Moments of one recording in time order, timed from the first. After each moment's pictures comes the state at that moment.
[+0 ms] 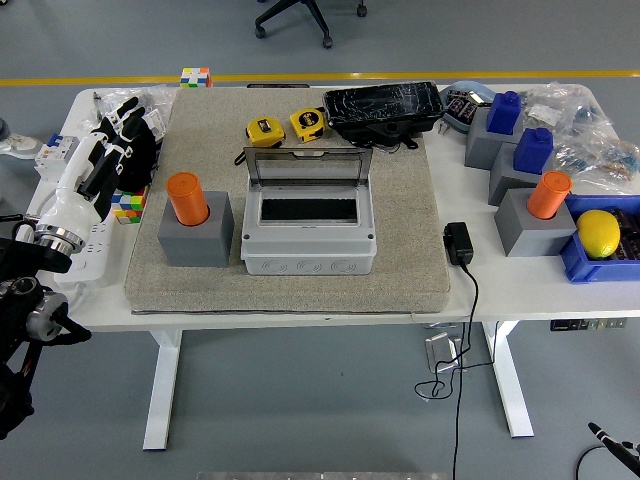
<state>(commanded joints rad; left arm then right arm) -0.30 0.19 -1.41 -1.15 1.16 -0.08 -0.22 0.17 -0.18 1.27 0.18 -1.59 -0.14 0.09</state>
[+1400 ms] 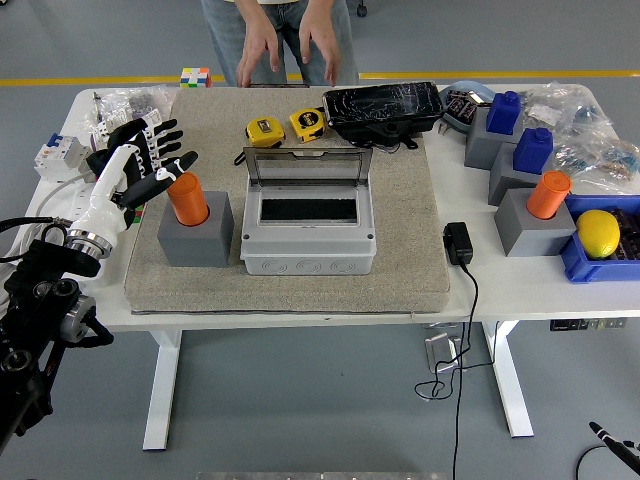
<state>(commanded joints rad) -0.33 0.14 -1.37 -1.08 1.31 -0.04 -0.22 0.17 -0.18 1.26 0.18 -1.58 -0.14 0.09</state>
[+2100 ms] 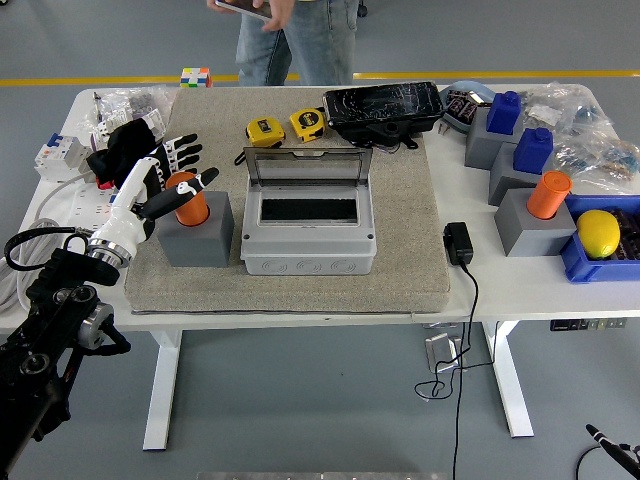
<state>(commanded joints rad) -0.34 0.09 -1.34 -1.04 1.27 -0.05 -0.23 0.17 -0.17 1.25 0.18 -1.57 -0.14 0.09</state>
